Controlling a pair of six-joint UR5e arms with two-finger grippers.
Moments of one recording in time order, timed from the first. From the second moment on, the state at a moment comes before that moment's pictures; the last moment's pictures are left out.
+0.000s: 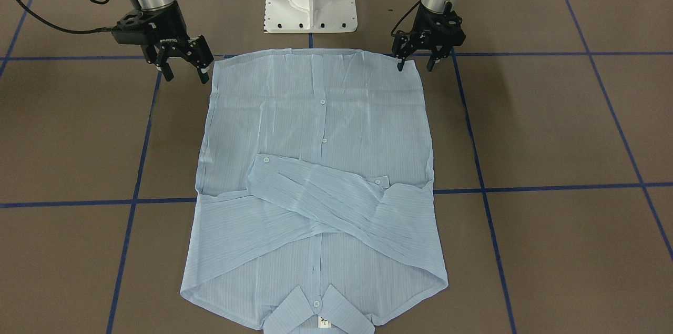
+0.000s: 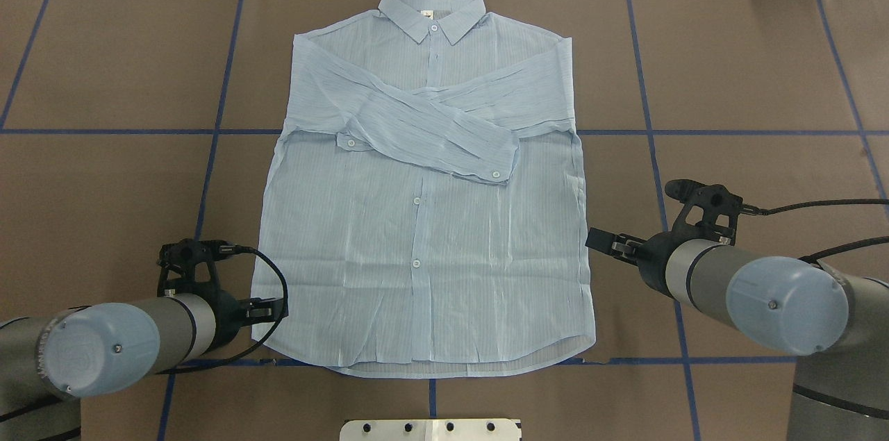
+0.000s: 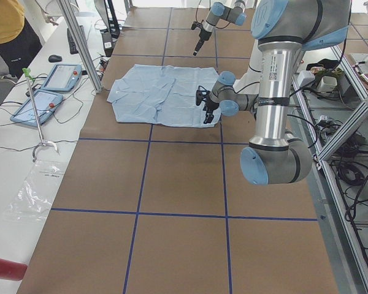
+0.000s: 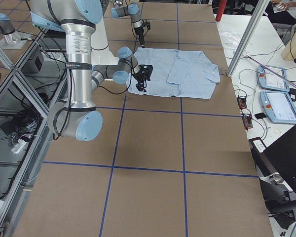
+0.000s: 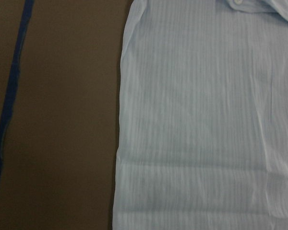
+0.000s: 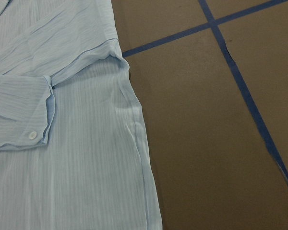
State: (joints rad) left arm -0.22 -1.62 -2.07 -1.94 -1.48 -1.50; right arm 0.34 -1.58 2.15 -1.21 1.42 1.63
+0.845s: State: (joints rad) left arm -0.17 -1.63 -2.06 -1.87 -1.49 -1.53; right arm 0.34 -1.58 2.15 -1.21 1.41 1.63
